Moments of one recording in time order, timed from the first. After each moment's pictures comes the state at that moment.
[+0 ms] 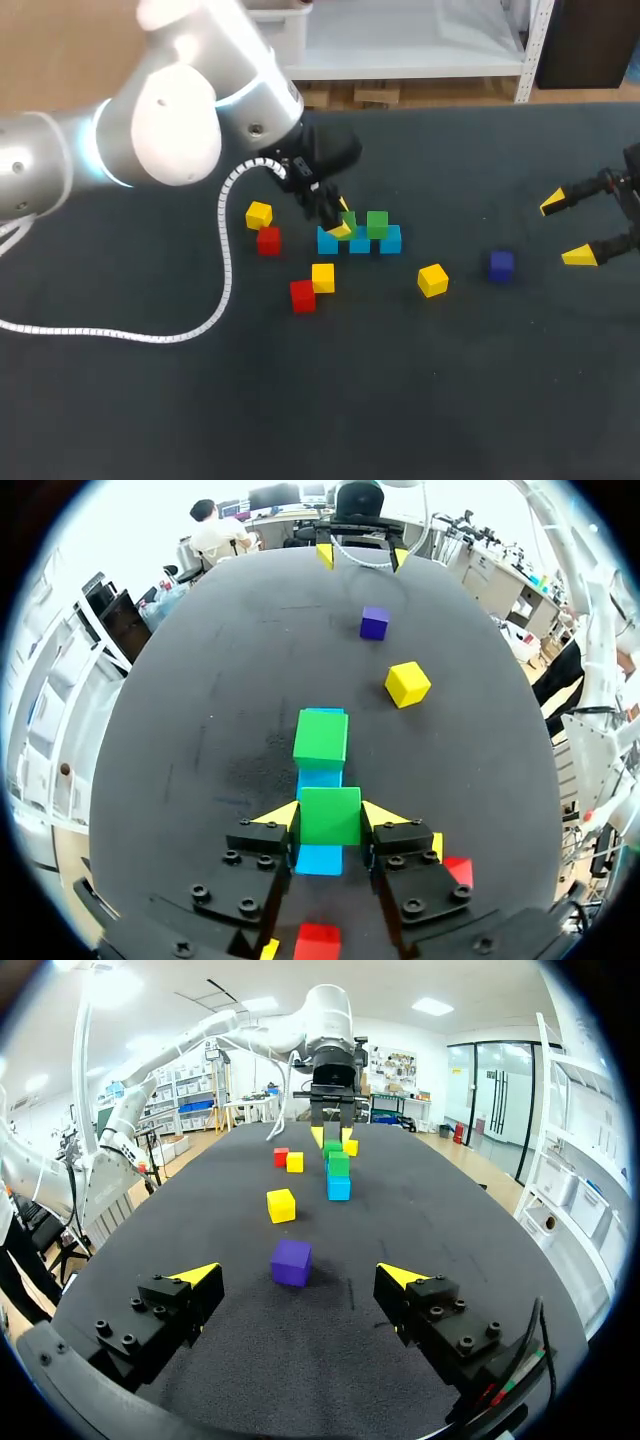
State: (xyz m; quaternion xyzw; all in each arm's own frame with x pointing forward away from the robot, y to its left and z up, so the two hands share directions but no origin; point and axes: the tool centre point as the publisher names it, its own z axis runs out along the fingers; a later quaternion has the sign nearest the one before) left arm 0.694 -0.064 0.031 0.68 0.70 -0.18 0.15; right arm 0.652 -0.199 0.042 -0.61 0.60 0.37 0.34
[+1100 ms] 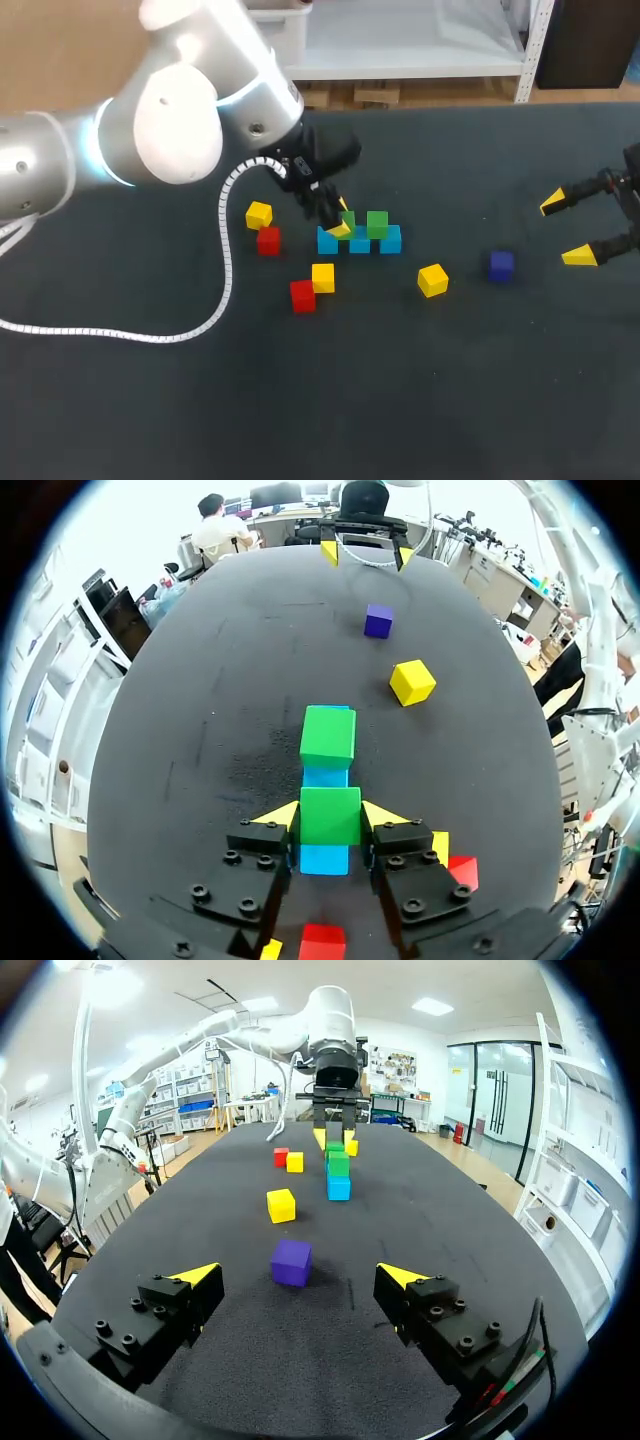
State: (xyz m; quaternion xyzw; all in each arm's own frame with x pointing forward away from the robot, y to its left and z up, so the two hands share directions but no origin) left arm 0.698 -0.062 0.028 0.68 0.70 -0.18 0.15; right arm 0.652 -0.199 0.042 -0.61 0.60 0.37 0.34
